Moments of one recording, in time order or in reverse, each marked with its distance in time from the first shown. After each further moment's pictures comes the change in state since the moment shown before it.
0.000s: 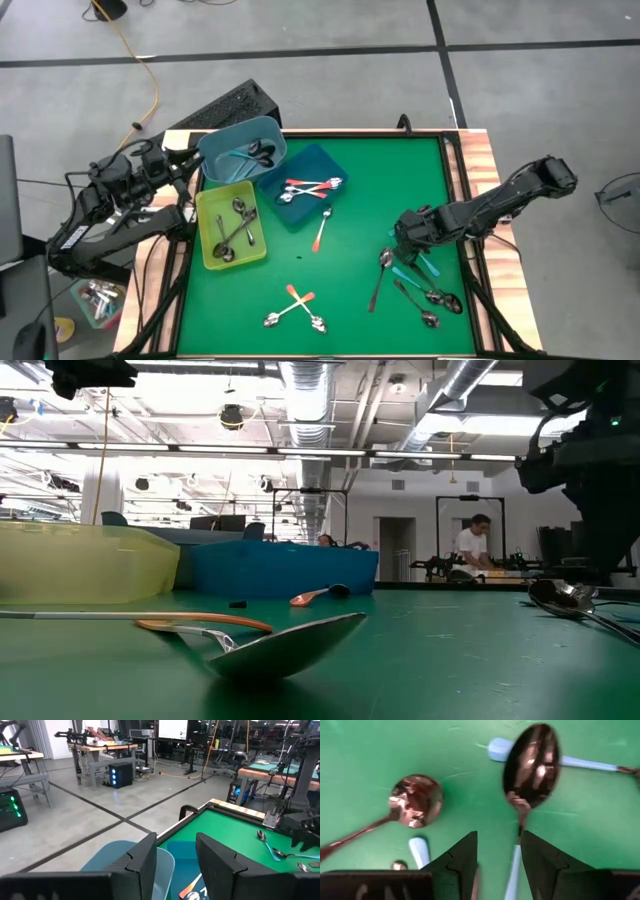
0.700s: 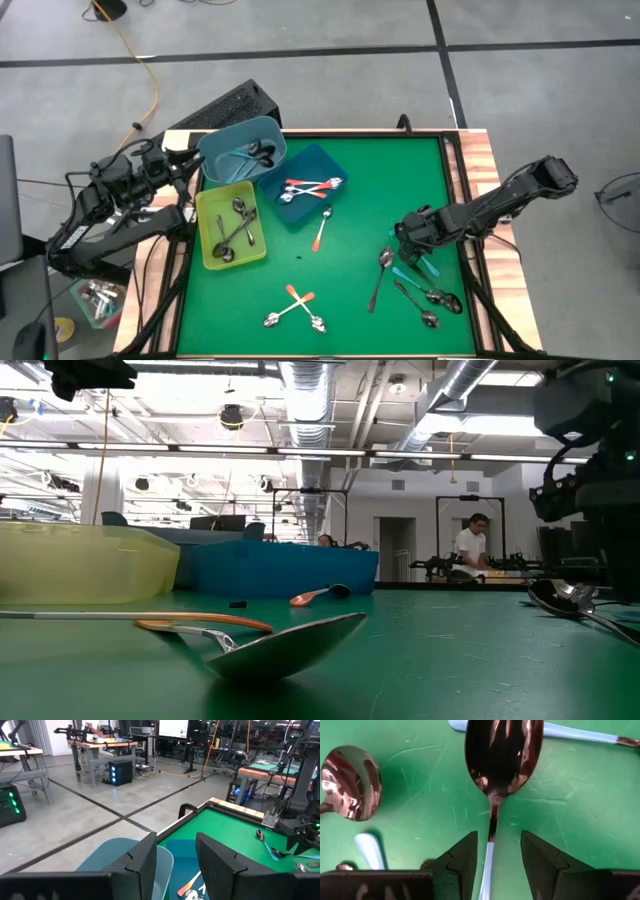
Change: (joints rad) left arm 0.000 0.000 0.000 -0.010 0.000 -0.018; right arm -0.001 0.000 -0.126 0.094 -0.054 -0.006
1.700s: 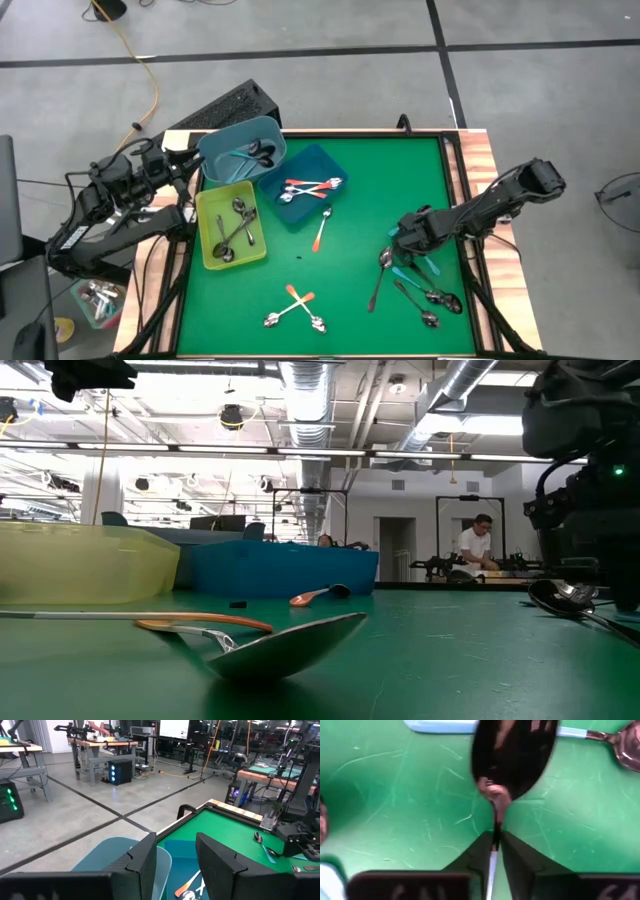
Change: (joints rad) left arm 0.000 0.000 0.000 0.002 0.000 -0.025; right arm -0.001 0.179 0.048 -0.085 0.032 0.075
